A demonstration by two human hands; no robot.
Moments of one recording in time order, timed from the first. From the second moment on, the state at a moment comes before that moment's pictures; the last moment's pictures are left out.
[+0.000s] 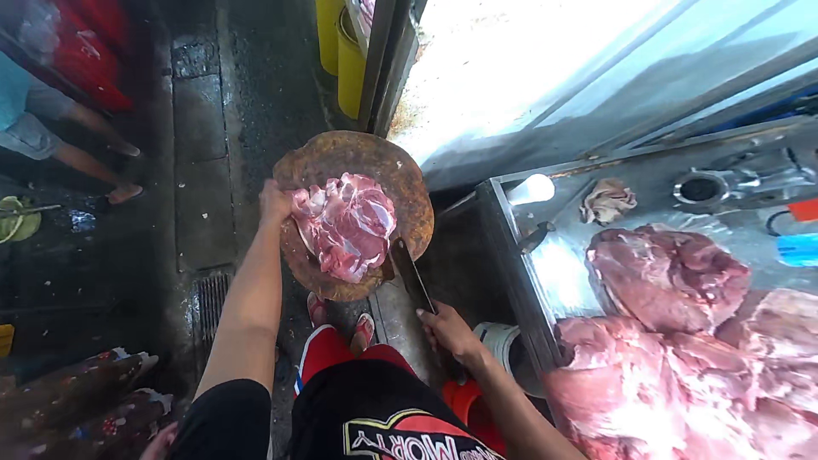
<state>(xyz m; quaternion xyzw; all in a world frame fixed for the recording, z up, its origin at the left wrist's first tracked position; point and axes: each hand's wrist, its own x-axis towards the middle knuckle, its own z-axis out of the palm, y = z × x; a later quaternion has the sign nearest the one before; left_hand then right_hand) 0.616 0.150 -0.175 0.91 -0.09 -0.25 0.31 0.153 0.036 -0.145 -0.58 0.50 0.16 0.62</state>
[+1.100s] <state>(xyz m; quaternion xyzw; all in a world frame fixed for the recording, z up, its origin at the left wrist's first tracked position) 0.373 0.258 -0.191 0.93 -0.28 -0.21 0.08 0.107 0.035 -0.187 -0.69 0.42 0.17 0.56</state>
